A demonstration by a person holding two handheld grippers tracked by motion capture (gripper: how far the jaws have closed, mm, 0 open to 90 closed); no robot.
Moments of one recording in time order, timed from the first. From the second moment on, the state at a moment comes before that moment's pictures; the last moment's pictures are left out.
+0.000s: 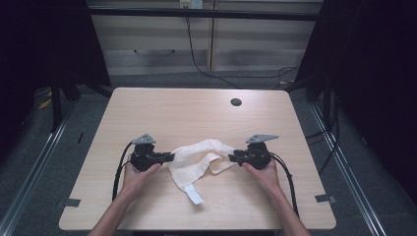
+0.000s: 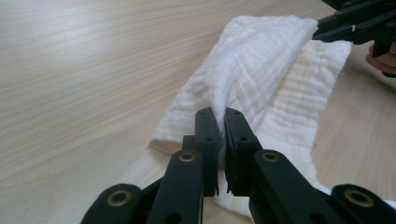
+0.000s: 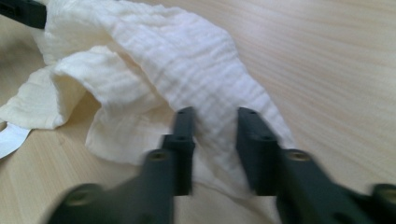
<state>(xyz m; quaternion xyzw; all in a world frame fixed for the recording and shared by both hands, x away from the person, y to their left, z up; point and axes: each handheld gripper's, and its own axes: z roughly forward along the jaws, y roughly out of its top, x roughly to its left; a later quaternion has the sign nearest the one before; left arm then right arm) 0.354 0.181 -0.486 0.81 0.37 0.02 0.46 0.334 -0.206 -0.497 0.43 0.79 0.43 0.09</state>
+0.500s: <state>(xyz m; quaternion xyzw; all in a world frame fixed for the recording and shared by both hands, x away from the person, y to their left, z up) 0.358 0.193 -0.493 0.80 0.39 0.02 0.46 0.321 -0.216 -0.480 0.44 0.78 0.44 0.13</state>
